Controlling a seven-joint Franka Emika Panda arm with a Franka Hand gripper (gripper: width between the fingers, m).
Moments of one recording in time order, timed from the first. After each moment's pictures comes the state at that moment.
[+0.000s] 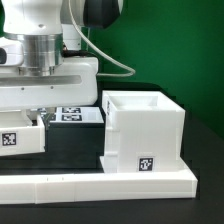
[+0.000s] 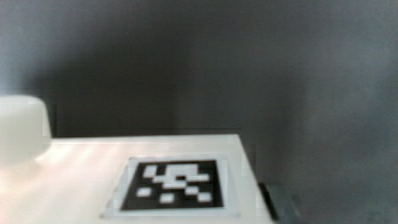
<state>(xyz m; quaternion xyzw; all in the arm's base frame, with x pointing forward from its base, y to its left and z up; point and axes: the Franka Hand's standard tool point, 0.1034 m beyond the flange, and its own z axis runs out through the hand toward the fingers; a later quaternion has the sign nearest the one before) 0.502 -0.059 0.035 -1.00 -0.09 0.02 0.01</state>
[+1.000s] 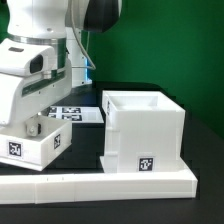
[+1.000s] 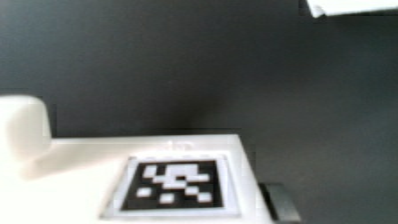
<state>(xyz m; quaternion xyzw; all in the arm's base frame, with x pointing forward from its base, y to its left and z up) 0.501 -0.063 0.033 -0.84 -0.53 0.03 0.00</state>
